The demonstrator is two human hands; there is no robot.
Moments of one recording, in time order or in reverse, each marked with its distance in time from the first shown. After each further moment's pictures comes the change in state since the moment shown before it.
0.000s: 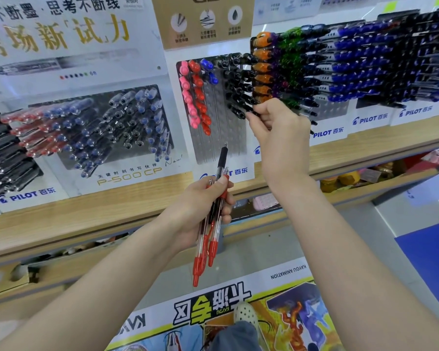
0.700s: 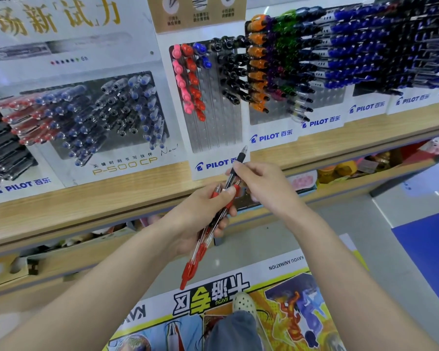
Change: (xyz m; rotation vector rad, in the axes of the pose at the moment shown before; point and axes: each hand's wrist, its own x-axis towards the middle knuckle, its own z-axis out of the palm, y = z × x) left_hand -0.004 -0.026 -0.001 0.180 -0.115 -0.061; right_hand -0.062 0.020 -0.009 0.306 -0.612 0.537
